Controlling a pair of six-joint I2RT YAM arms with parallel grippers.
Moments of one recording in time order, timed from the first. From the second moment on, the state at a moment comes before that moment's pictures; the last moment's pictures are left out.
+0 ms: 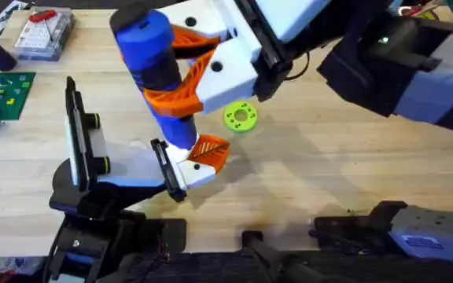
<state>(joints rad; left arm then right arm) -0.18 0.00 0.00 -0.08 0.97 -0.04 0.70 1.40 1.07 0.45 -1.29 -0.06</state>
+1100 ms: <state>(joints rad) -0.18 0.00 0.00 -0.08 0.97 -0.04 0.70 1.40 1.05 0.45 -1.29 -0.07</state>
